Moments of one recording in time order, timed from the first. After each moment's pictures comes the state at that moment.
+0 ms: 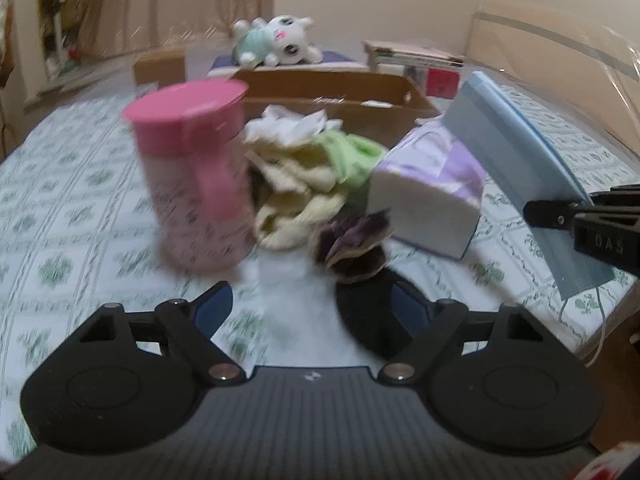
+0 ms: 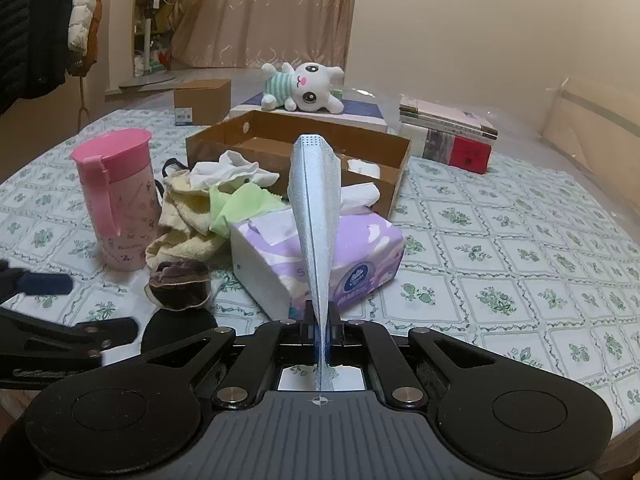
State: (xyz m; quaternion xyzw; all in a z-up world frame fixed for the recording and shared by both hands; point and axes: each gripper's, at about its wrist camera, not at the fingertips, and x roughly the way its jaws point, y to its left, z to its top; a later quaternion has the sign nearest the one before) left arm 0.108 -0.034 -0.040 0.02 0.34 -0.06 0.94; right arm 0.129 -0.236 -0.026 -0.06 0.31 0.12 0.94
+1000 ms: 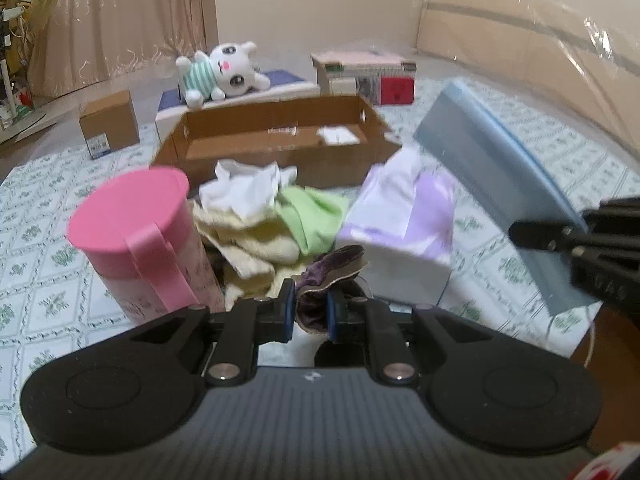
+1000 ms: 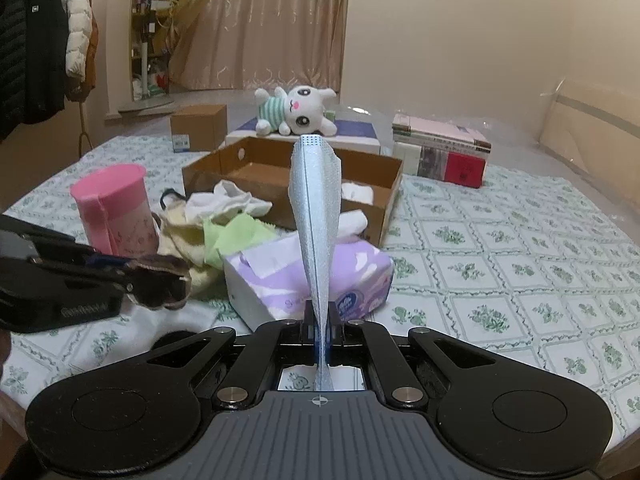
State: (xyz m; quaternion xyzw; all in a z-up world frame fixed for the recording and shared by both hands) left arm 0.147 -0.044 0.002 0.06 0.33 -0.13 0.93; right arm 0.125 -0.247 -0.004 -0.03 0.28 0.12 0.95
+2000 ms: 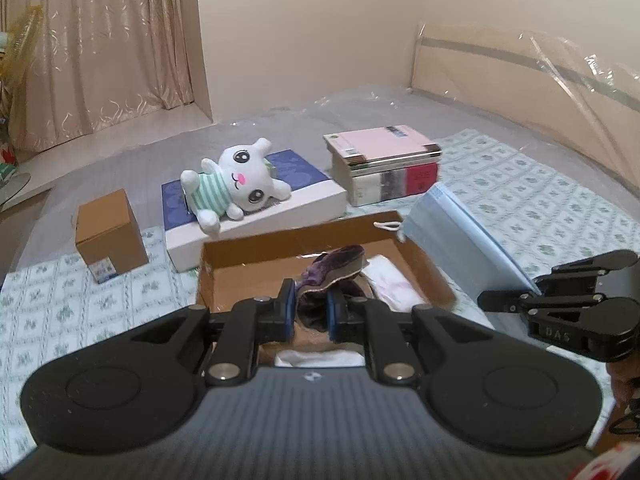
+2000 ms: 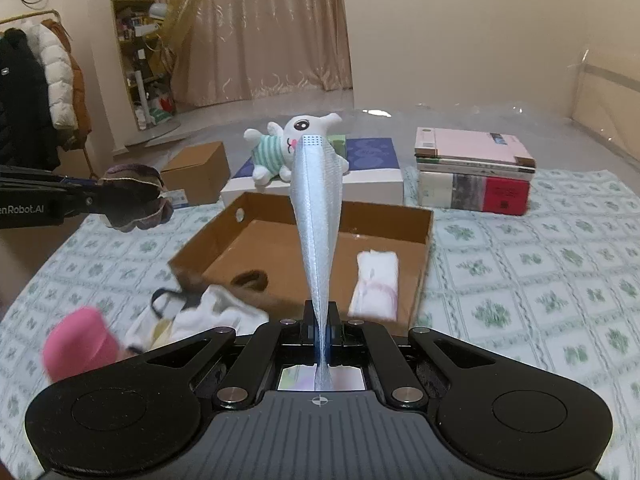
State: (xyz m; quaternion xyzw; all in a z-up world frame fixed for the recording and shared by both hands) left arm 0.323 -0.016 0.128 0.09 0.30 -0.16 0.94; right arm 0.311 -0.252 0.058 0.04 0.32 0.17 0.93
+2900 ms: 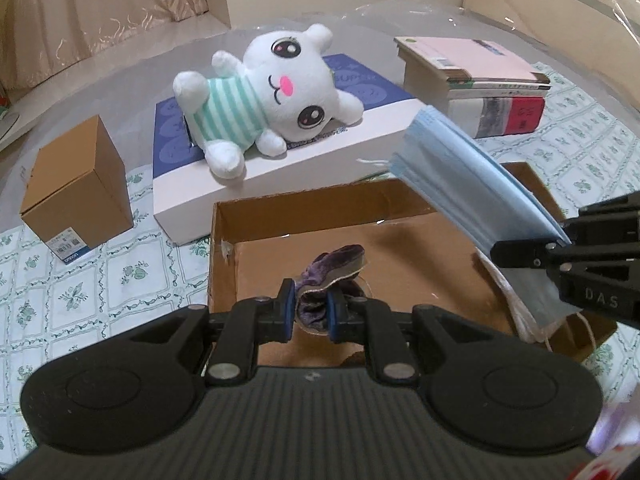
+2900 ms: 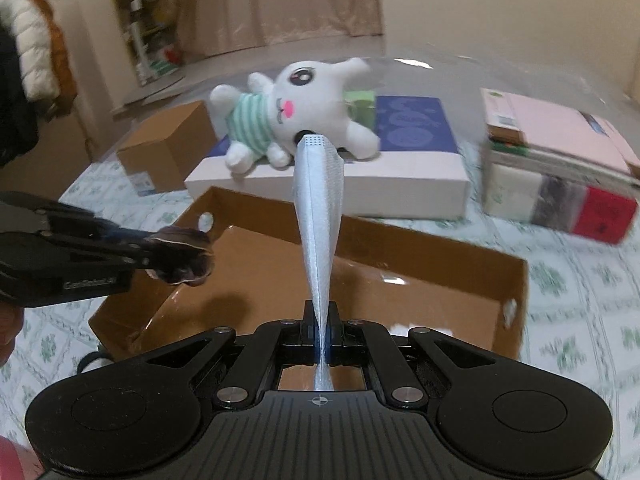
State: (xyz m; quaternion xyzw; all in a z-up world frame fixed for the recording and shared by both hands) left arm 0.518 0.000 0.015 0.10 0.42 -0.12 0.89; right arm 0.507 -0.205 -0.003 0.00 0.40 0.23 0.89
